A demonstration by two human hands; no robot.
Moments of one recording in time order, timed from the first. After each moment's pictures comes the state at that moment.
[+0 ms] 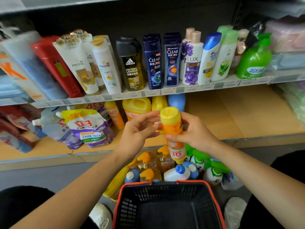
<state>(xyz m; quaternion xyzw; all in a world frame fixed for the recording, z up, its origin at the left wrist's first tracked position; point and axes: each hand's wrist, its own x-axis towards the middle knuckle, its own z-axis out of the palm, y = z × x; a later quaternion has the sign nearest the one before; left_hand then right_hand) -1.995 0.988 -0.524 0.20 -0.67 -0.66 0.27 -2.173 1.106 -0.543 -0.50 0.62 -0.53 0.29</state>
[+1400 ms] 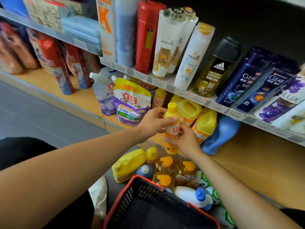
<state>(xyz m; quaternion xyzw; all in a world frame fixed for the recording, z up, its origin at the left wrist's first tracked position) -1.938 0.888 -0.566 0.39 -0.57 -0.67 0.28 -2.106 0.952 -0.627 -0.53 0.69 -0.38 0.31</state>
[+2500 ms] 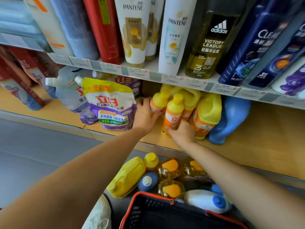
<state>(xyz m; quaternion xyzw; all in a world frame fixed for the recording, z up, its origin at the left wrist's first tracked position) -1.999 0.781 -0.705 0.47 -0.76 -0.33 0.30 -2.117 0.891 -0.691 -0.37 0.86 -0.27 0.22</state>
